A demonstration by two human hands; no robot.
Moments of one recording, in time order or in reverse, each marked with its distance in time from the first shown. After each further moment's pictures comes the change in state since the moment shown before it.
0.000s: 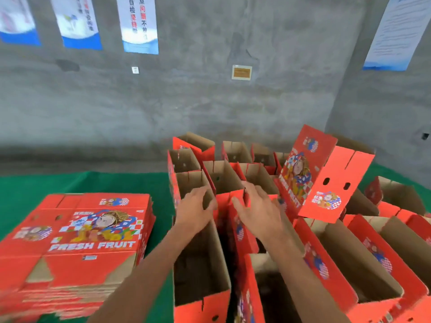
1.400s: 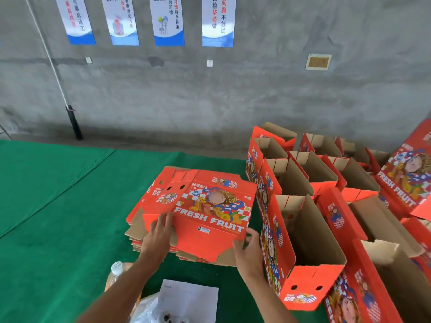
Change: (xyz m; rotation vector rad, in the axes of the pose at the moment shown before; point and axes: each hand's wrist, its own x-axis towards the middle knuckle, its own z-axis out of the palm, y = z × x) left_hand -0.238 -0.309 -0.214 0.634 -0.081 -0.351; right_hand -0.191 -0.245 0.201 0.761 -0.293 0.479
